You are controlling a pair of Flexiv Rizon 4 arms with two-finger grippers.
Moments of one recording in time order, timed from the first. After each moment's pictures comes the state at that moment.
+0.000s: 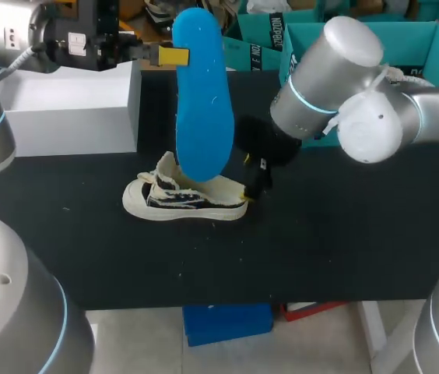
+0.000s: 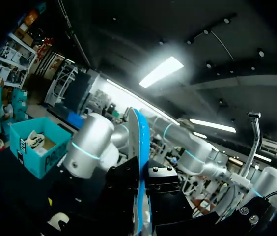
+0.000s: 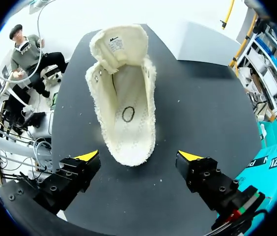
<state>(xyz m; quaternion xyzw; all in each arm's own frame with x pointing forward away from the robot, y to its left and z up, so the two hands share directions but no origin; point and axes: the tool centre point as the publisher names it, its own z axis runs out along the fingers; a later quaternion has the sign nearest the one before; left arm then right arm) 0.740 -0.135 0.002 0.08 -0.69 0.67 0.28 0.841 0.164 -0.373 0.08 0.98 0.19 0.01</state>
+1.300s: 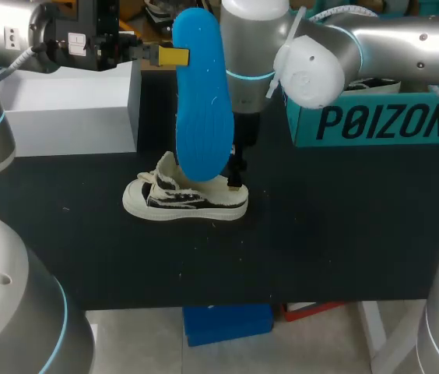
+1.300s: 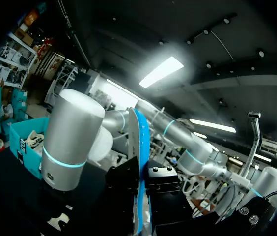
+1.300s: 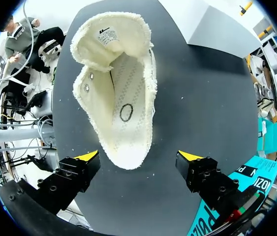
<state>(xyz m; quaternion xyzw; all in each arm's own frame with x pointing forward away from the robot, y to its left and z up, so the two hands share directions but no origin) 0.740 -0.135 0.002 0.08 -0.69 0.67 0.28 0.852 0.186 -0.356 0.06 1.00 0.03 -0.02</state>
